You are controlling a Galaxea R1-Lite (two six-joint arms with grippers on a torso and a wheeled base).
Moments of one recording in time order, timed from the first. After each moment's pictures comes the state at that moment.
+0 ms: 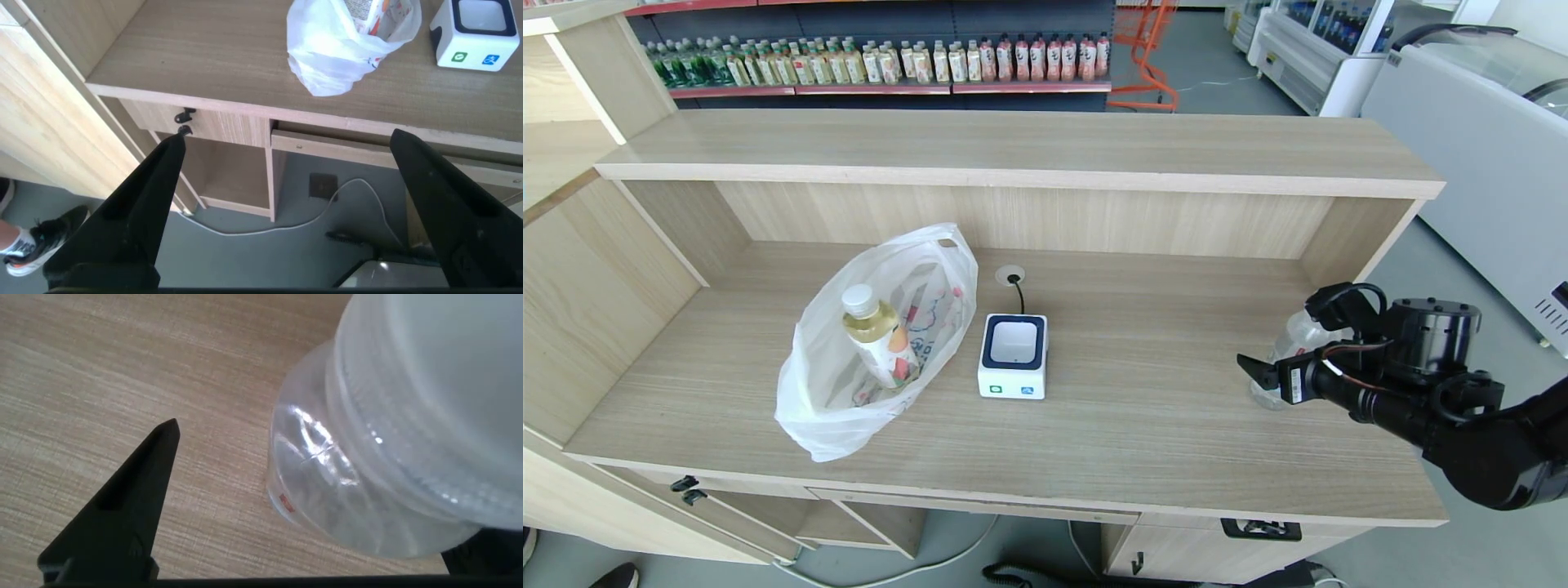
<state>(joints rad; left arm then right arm) 0.00 0.00 0.00 0.05 0.13 0.01 0.13 1.92 -0.62 -1.03 0.05 -0.20</state>
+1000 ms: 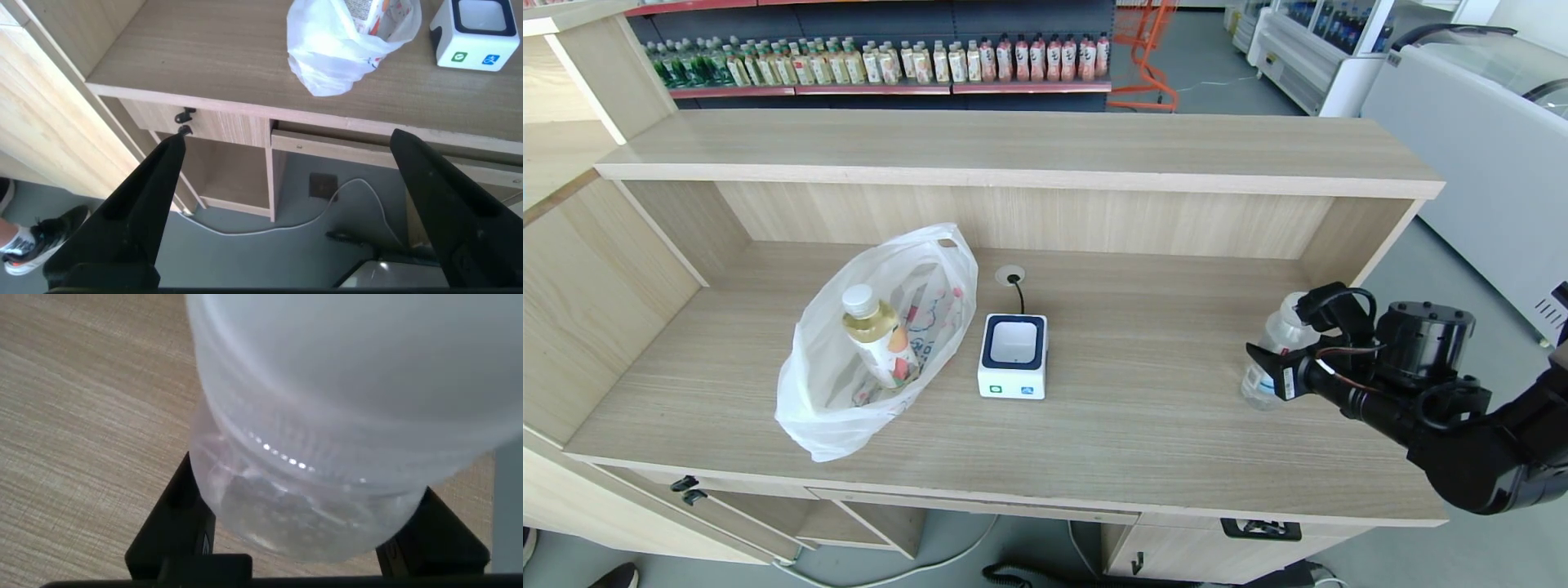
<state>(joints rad) 0.00 0.00 0.00 0.05 0.13 0.01 0.13 1.98 -0.61 -1.17 0.05 -0.29</state>
